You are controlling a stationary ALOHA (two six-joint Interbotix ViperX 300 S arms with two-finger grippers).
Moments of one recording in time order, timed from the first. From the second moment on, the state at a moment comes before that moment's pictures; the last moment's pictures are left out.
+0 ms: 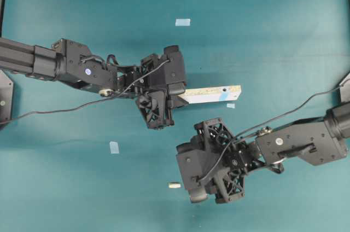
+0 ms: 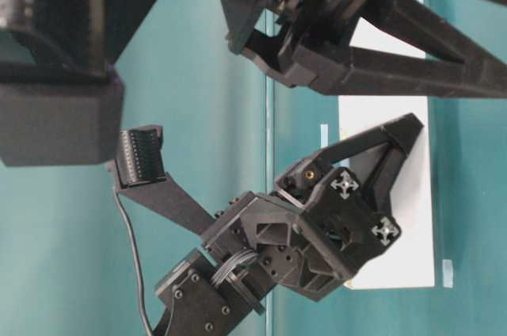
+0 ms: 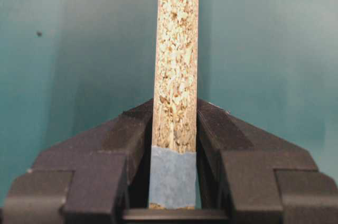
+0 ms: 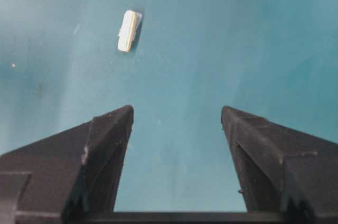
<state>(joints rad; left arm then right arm) 0.02 0.27 0.54 -0.07 -0.04 -0.07 0.33 0.14 0.48 -0.13 0.27 0.35</state>
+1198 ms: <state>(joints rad) 0.02 0.17 0.57 -0.07 0.08 0.00 0.33 0.19 0.35 -0.13 0.40 0.41</state>
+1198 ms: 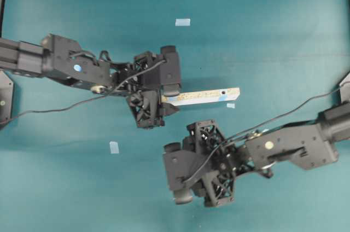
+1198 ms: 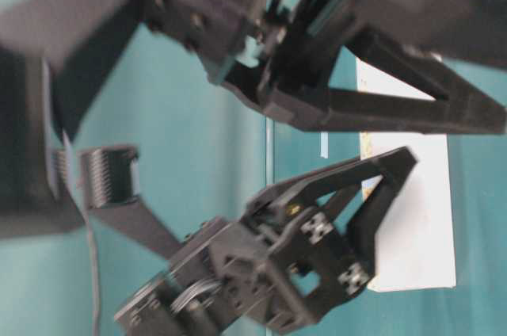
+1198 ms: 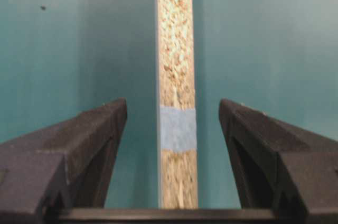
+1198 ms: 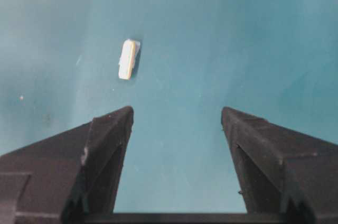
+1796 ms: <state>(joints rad) 0.02 -0.02 0.73 -0.07 0.08 0.00 0.35 0.37 0.14 -0.11 0.55 0.49</state>
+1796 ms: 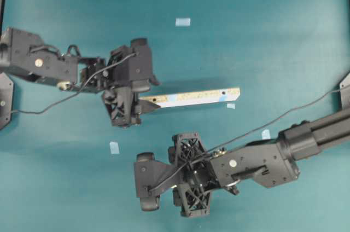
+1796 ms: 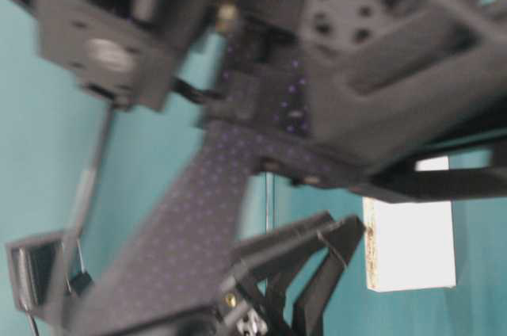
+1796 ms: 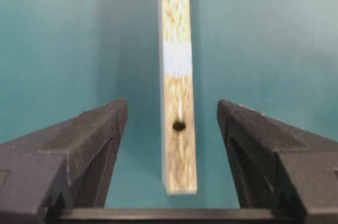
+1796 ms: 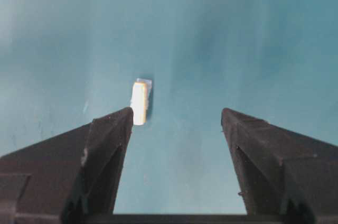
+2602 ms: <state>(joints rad) 0.02 -0.14 0.87 -0.07 0.08 0.00 0.36 0.47 0.06 -0.11 0.57 0.50</state>
